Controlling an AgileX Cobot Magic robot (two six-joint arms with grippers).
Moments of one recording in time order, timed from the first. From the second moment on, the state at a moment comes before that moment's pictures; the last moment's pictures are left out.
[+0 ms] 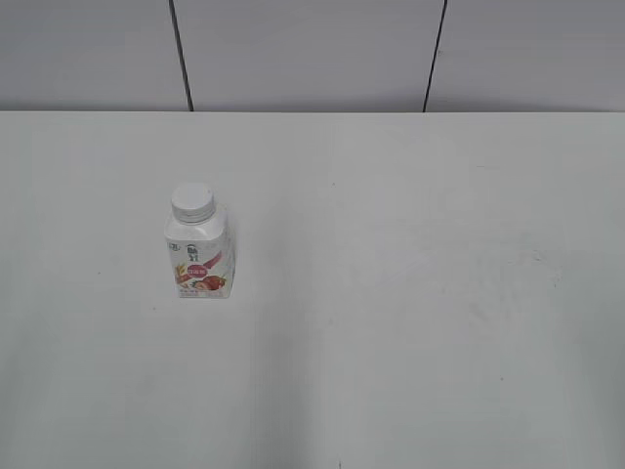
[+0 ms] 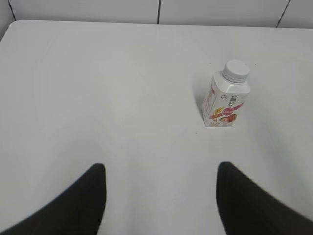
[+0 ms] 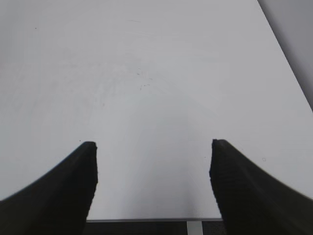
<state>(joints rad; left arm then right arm) 0.01 -0.01 -0.52 -0.05 1.06 -0.01 -0.05 -0.01 -0.51 0.09 1.10 -0.17</state>
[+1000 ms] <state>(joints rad) 0.01 0.27 -0.58 -0.06 0.67 0.05 -0.05 -0.01 -0.51 0.09 1.10 -0.17</state>
